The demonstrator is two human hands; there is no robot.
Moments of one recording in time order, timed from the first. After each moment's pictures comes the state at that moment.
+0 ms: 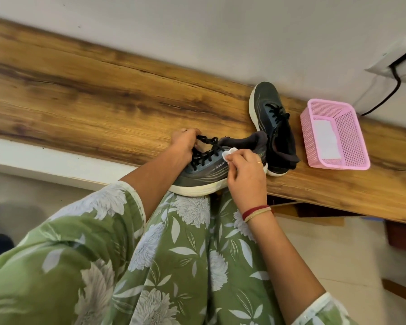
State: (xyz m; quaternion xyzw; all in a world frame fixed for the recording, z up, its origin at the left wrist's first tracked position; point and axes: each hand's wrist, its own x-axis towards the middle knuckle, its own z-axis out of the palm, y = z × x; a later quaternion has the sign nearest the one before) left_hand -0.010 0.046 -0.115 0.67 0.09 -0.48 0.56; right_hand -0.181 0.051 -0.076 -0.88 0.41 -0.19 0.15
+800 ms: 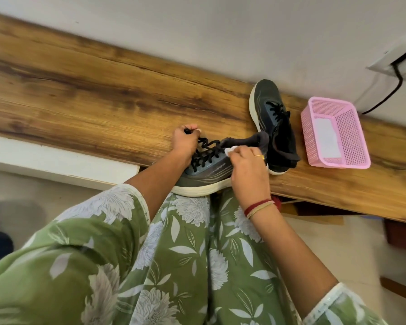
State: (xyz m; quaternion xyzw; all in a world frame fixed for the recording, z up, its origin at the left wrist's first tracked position) left_hand -0.014 0.044 -0.143 0.70 -0.01 -0.39 0.59; right_hand -0.179 0.042 -0.069 -0.93 0.36 -0.09 0.02
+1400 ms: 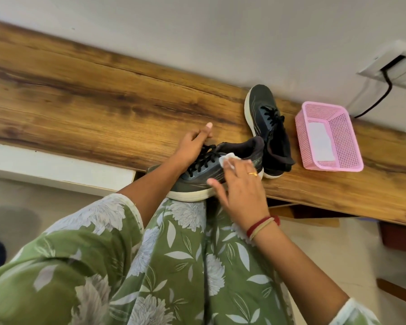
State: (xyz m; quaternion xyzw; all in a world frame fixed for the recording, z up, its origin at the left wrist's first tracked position) left_hand -0.023 0.052 -0.126 0.69 -0.23 -0.46 0.52; right_hand -0.197 0.063 -0.063 -0.94 0.34 0.02 0.03
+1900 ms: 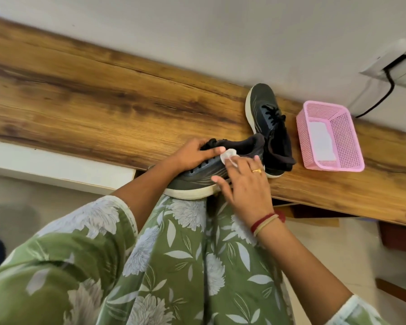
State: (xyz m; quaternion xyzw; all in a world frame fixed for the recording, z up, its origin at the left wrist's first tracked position) left_hand -0.020 0.064 -0.129 0.63 -0.41 -0.50 0.43; right_hand -0.200 0.053 -0.066 -0.94 0.34 0.02 0.00
